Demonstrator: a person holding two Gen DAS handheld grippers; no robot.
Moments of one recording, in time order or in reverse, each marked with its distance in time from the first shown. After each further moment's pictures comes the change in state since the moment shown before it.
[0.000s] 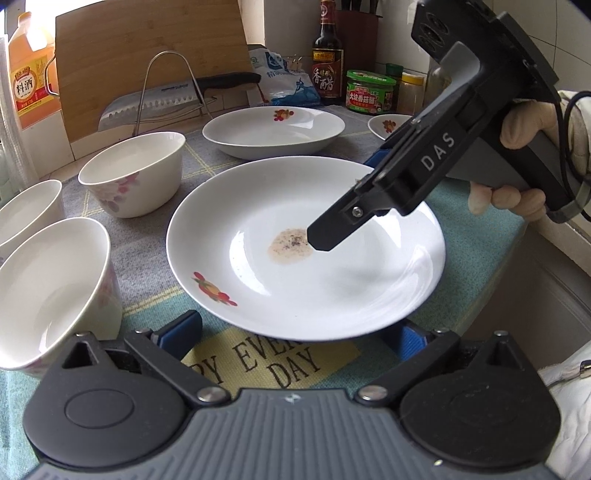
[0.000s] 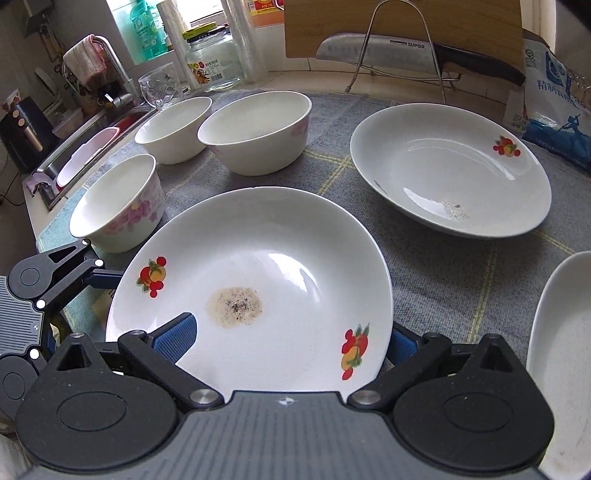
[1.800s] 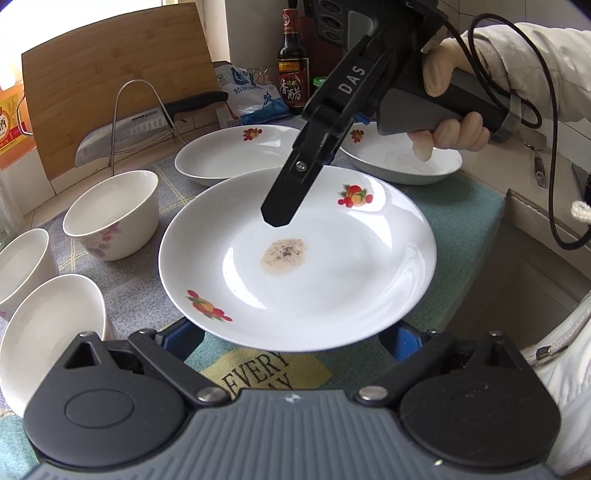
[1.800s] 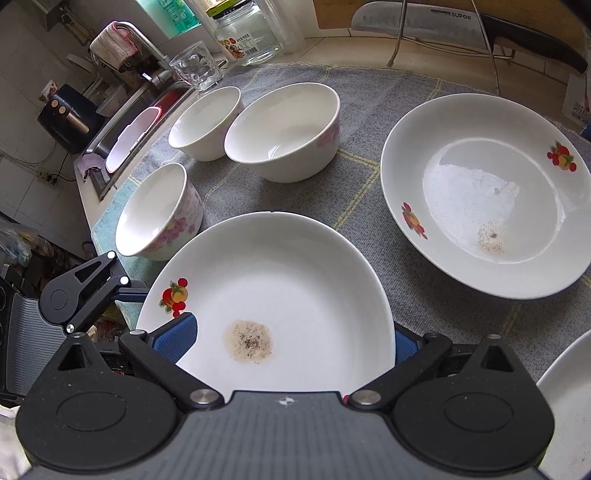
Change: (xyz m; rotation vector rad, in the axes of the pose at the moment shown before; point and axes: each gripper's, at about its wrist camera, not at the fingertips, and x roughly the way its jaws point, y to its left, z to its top) left arm -0.010 -0.005 0.020 0.105 0.005 -0.054; right arm -0.008 -0.030 0.049 0.037 0.180 0.217
